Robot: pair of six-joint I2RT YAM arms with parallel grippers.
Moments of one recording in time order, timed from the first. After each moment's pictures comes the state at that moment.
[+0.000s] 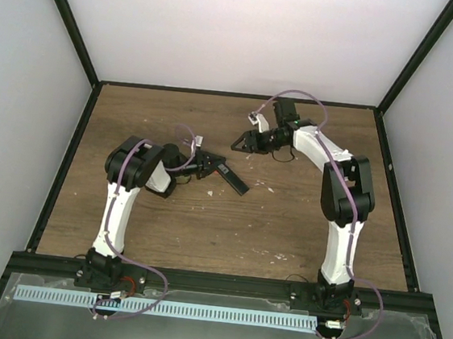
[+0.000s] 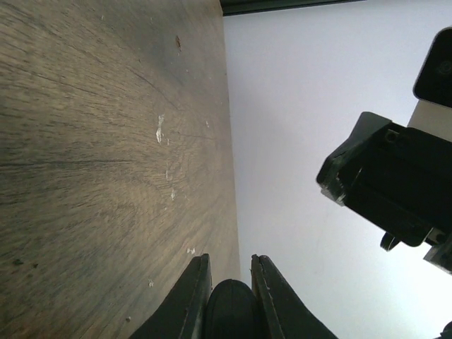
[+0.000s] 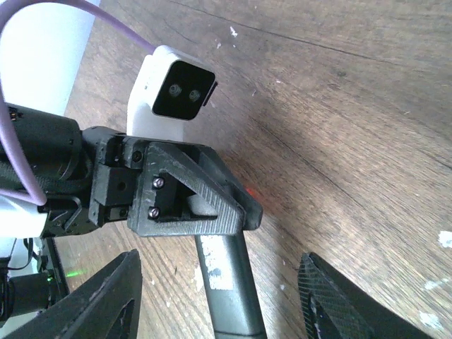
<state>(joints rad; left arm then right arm) -0.33 2.34 0.90 1.41 0.89 -1.45 0.35 2.05 1.60 -0.57 -0.78 0.11</state>
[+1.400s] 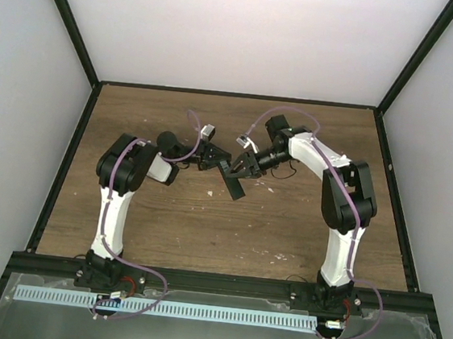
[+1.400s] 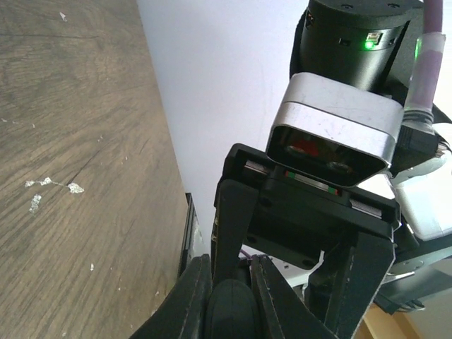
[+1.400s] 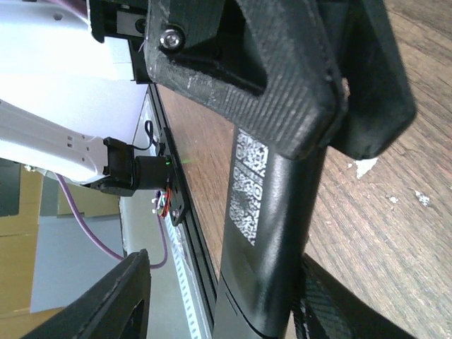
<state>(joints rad) -0.33 2.22 0.99 1.50 1.24 -1.66 0.41 1.97 1.49 -0.90 -1.10 -0.13</state>
